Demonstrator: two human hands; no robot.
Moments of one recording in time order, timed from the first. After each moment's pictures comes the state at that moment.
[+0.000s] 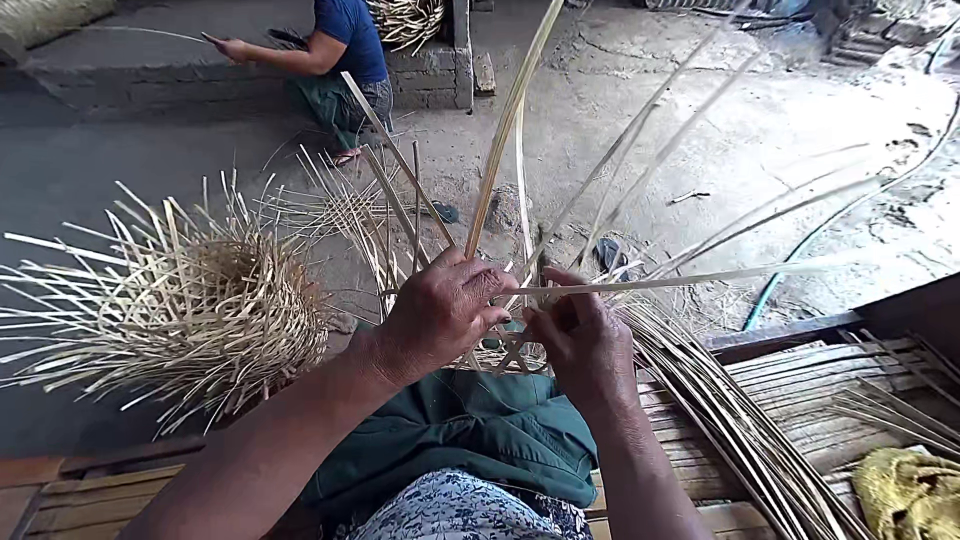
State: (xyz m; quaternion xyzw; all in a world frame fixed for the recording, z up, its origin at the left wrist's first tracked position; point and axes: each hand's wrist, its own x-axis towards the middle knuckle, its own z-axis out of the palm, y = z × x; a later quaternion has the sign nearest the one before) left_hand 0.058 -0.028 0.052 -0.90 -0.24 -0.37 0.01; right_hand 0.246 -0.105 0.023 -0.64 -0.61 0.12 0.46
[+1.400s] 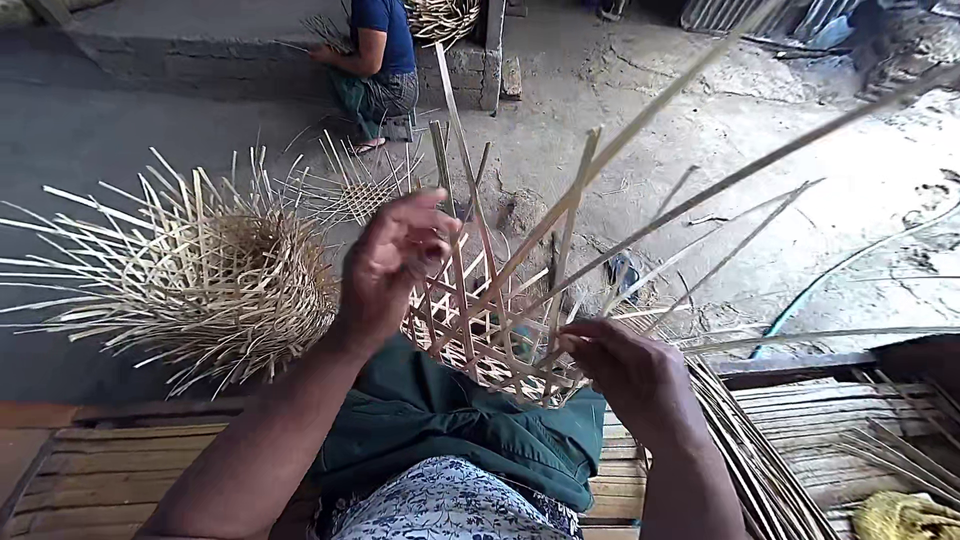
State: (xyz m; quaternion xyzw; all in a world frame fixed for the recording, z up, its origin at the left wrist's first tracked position) left_hand -0.001 -0.027 0.057 -0.73 -0.24 -0.57 -0.28; right_hand 0.286 -0.126 0.021 -0.54 -0.72 0.14 0.41
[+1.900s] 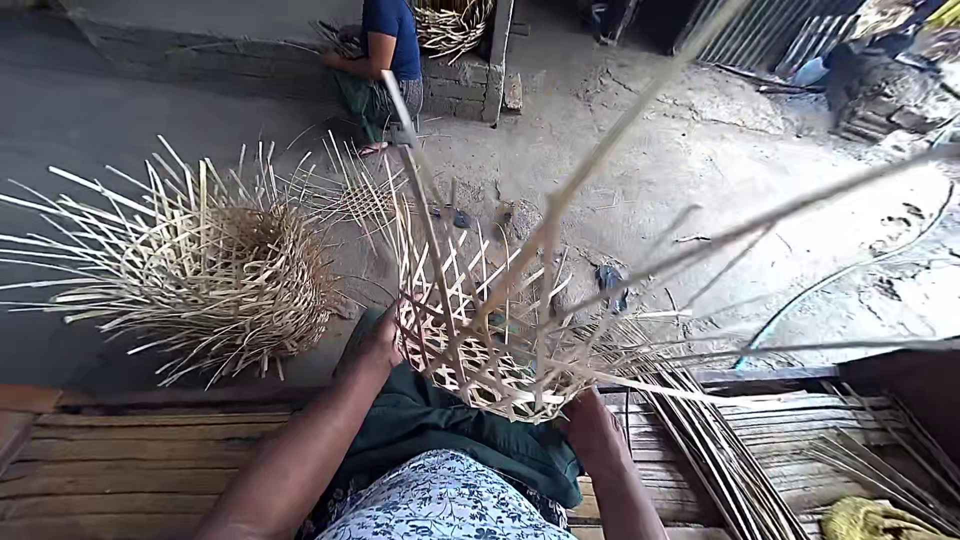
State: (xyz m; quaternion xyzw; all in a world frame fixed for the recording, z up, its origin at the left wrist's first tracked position) left_hand -0.013 -0.031 -0.095 -0.15 -0.47 -0.53 -0.70; right_hand 0.298 -0.169 -0.119 -0.59 -0.24 0.57 0.52
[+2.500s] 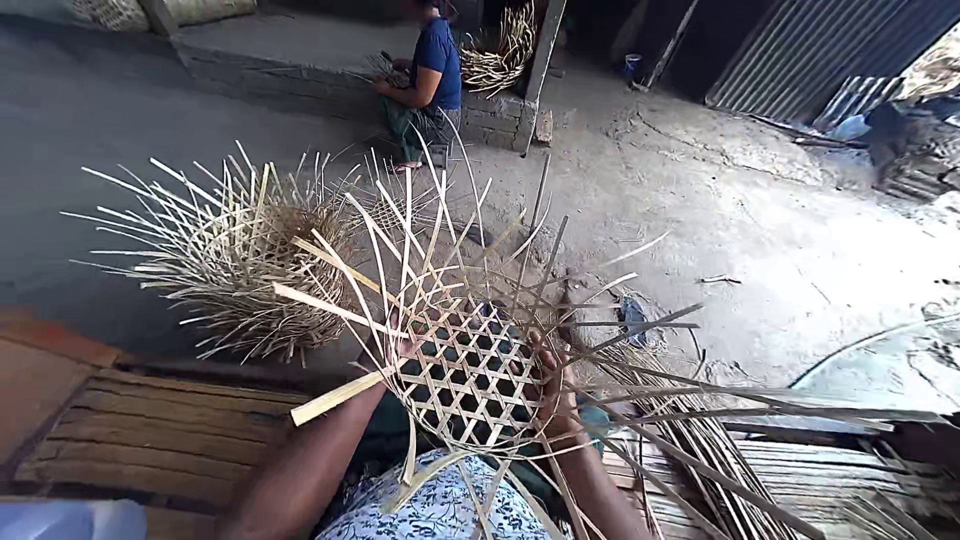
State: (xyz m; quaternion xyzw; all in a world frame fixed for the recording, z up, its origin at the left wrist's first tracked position) left_hand -0.063 -0.060 -0.135 -0.30 -0.39 -0.61 -0.62; right_hand 0.243 -0.091 -0.155 -0.25 -0.16 0.70 0.64
